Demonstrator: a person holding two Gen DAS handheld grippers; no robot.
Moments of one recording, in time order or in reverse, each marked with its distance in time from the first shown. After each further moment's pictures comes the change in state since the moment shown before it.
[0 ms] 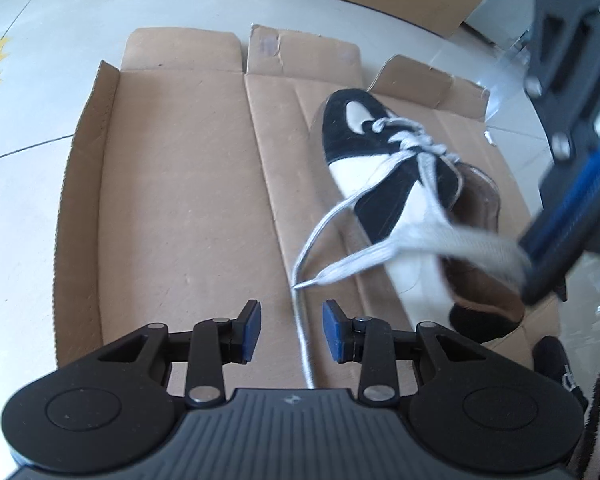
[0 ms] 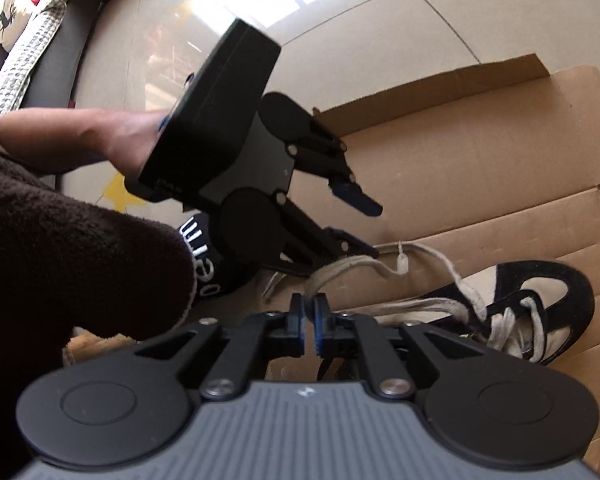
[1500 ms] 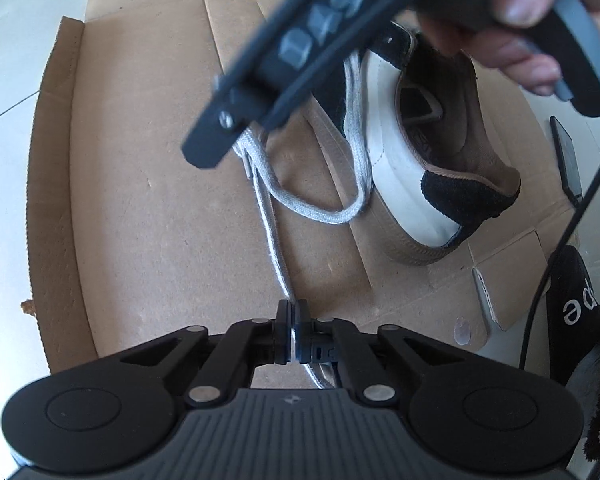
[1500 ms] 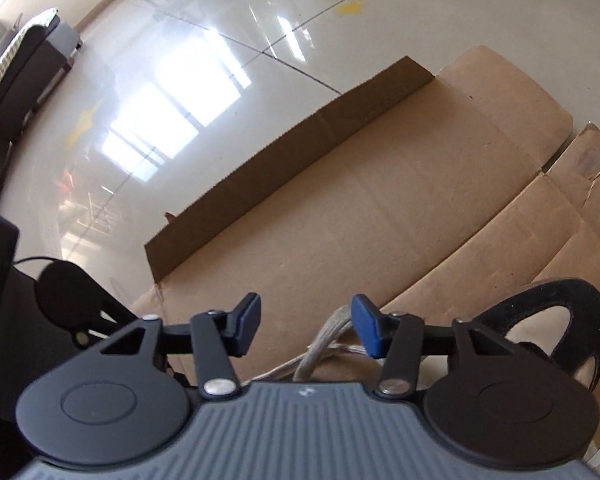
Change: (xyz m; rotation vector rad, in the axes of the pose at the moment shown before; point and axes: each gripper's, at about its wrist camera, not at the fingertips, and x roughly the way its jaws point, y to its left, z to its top) left arm 0.003 -0.033 -0.028 0.097 0.196 0.046; right arm 0.069 -0.063 -0.002 0.262 -0.364 -0.273
